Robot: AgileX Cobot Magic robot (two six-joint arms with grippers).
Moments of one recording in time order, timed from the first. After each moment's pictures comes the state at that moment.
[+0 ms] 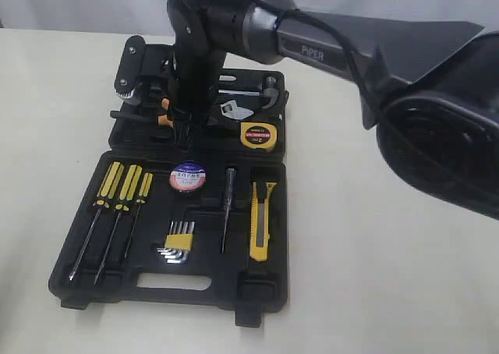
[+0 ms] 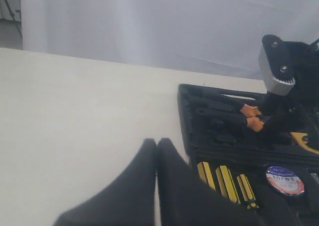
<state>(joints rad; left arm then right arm) -0.10 0.00 0.01 0.02 0.27 -0.18 0.62 2.36 -2.03 -0.08 0.91 -0.73</state>
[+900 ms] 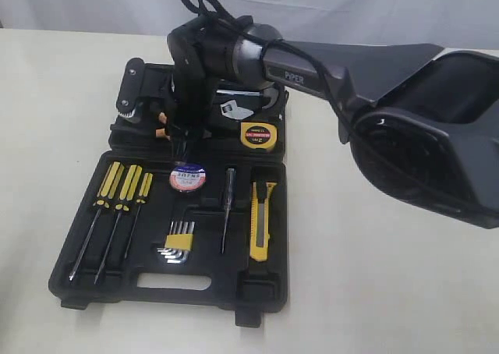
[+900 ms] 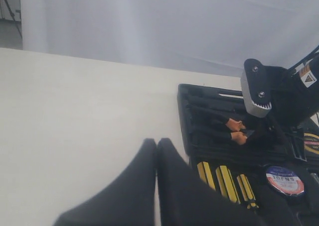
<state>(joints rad) -0.10 0.00 0.01 0.02 0.27 -0.18 0.62 2.45 -2.04 -0.08 0.81 -0.73</state>
